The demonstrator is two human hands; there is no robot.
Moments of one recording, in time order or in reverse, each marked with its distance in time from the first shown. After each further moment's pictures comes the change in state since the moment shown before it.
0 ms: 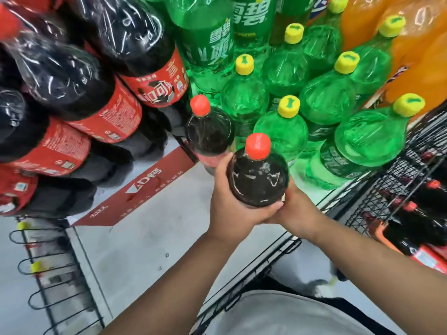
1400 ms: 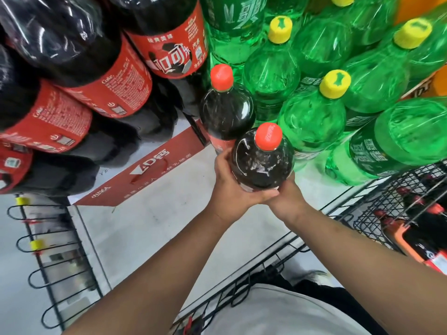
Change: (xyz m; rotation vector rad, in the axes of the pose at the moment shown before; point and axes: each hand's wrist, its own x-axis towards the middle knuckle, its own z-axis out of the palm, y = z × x) left_hand 0.020 -0.064 -0.023 -0.002 -0.049 -0.226; right_hand 0.052 0.041 0.049 0.006 0.179 0.302
